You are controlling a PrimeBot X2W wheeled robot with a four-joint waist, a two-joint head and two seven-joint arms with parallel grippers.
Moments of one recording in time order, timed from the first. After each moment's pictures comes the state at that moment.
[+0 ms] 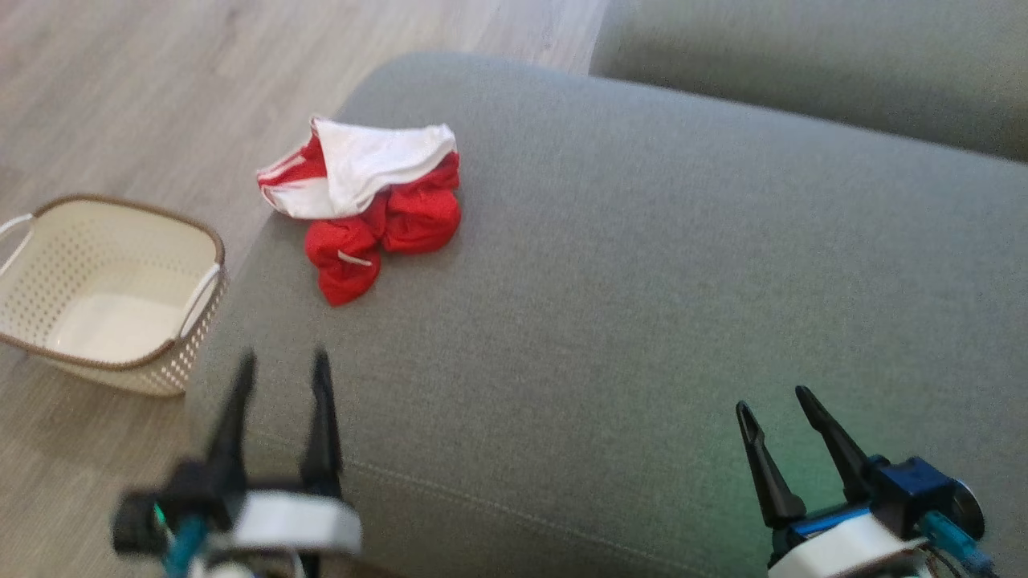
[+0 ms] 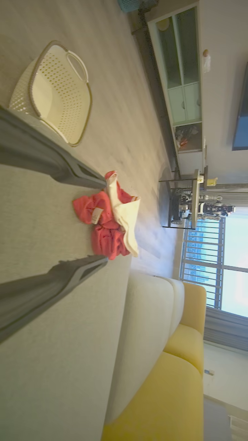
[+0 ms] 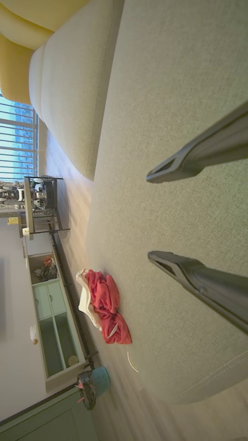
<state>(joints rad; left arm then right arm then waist) 0.14 0.06 -0.19 -0.05 -0.11 0.12 -0.26 0.13 -0.04 0.01 0.11 0.09 0.13 -0.25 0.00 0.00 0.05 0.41</state>
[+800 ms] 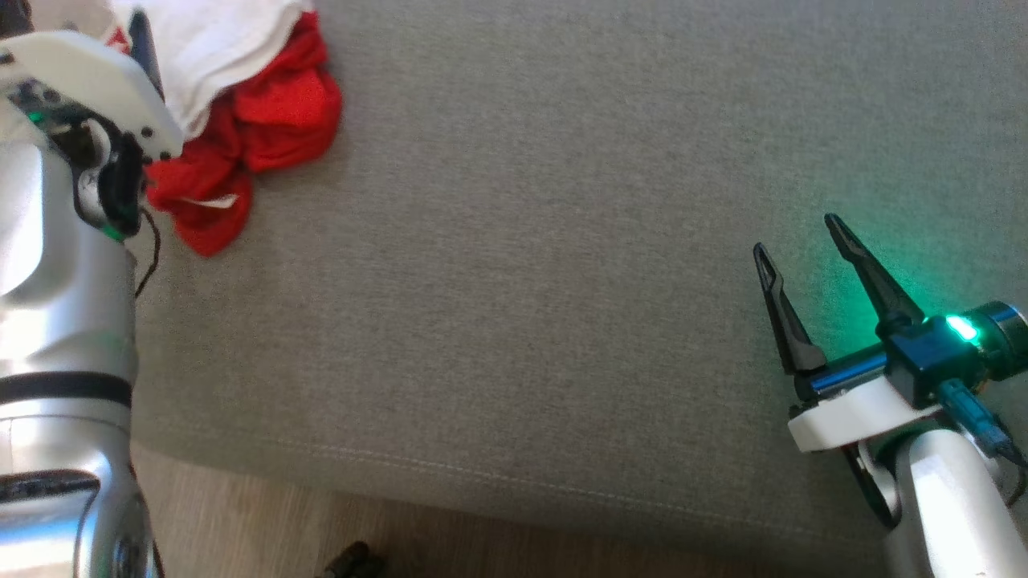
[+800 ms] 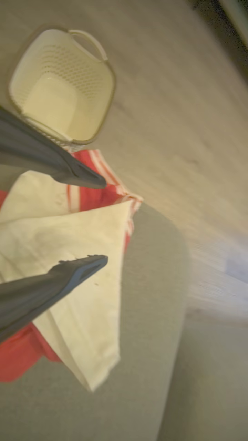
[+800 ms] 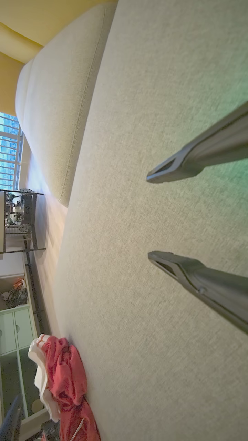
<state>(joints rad) -0.94 0.19 0.00 0.83 -0.21 0.01 0.13 -0.15 -0.11 0.00 0.07 -0.10 0.13 -0.25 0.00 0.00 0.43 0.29</state>
